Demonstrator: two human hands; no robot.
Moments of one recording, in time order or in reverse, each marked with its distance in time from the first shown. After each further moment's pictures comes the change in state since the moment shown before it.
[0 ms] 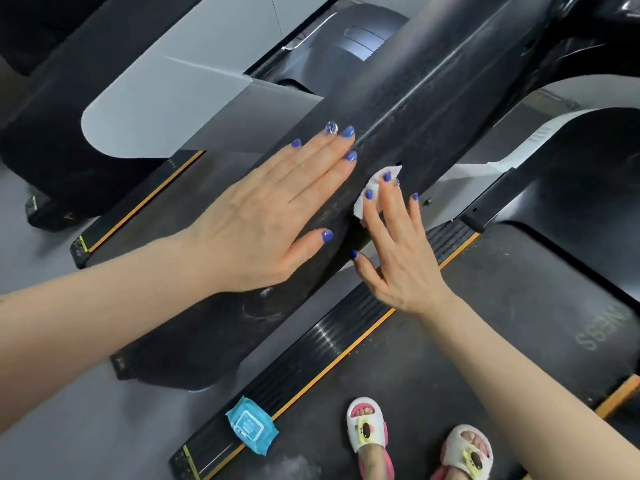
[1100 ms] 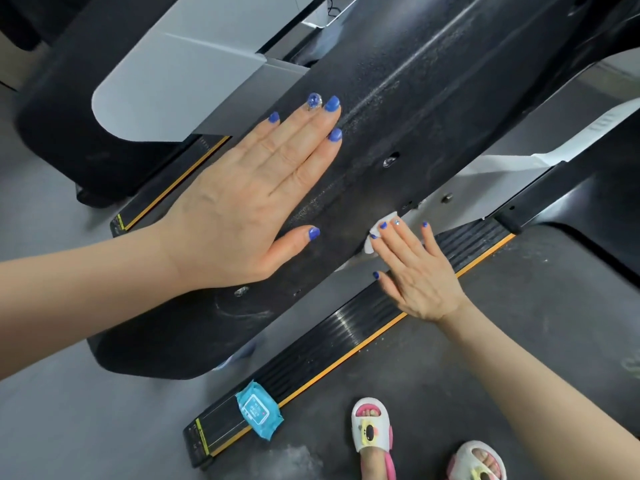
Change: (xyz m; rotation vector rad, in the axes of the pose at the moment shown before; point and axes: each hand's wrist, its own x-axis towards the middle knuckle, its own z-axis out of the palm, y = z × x) left_hand 0.017 0.007 0.013 0.202 -0.040 -0.061; right_hand -0.054 0.091 0.062 -0.313 -0.129 -0.242
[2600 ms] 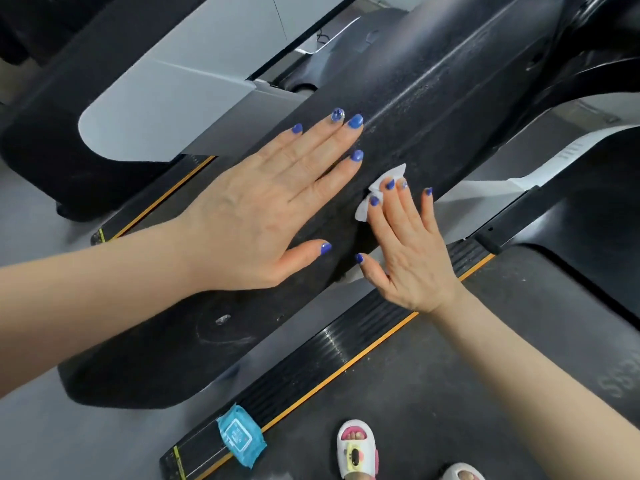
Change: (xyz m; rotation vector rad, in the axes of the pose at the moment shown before) left_hand 0.036 -0.005 0.000 -0.014 0.018 0.086; right_hand 0.058 0.025 -0.054 0.161 0.250 0.038
